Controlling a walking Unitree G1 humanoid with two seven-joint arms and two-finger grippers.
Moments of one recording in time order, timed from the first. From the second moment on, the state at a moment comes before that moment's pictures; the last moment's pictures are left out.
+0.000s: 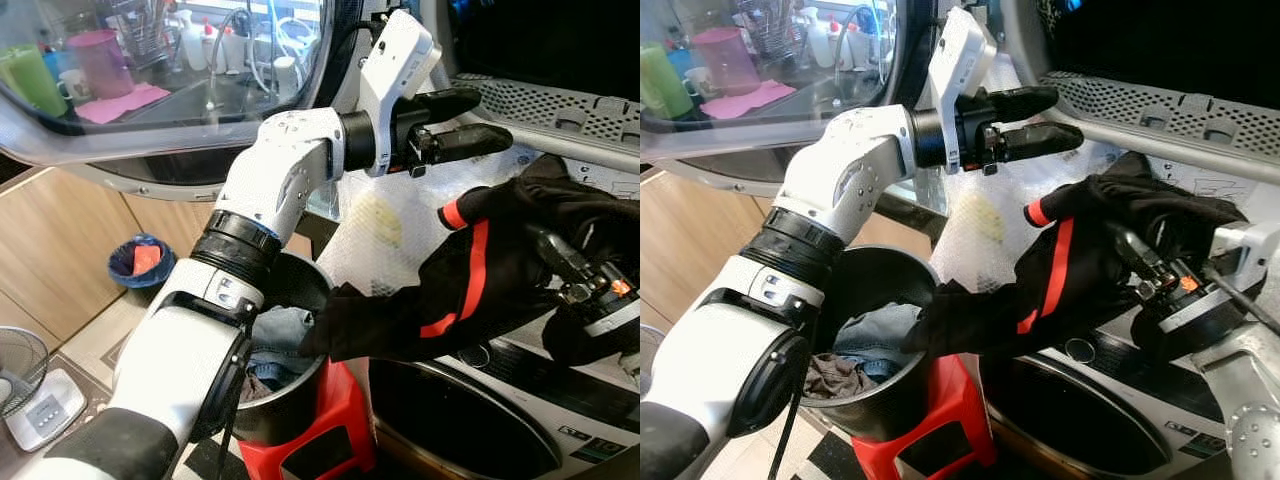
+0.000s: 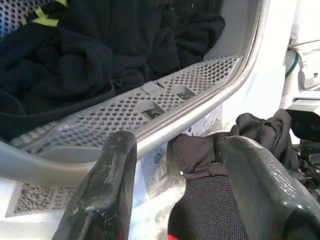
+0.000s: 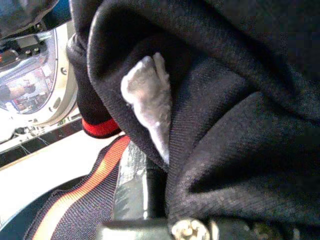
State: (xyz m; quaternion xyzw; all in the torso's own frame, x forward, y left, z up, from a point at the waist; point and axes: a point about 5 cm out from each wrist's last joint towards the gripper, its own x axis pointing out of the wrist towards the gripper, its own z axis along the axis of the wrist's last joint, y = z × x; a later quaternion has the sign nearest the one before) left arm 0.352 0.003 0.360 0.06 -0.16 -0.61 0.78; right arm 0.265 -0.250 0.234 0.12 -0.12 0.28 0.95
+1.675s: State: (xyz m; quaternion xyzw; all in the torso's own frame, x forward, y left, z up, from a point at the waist) left arm 0.282 -0.016 0.251 0.12 -0.12 -0.52 0.84; right arm 0.265 -0.305 0.339 0.17 -0.29 0.25 0.91
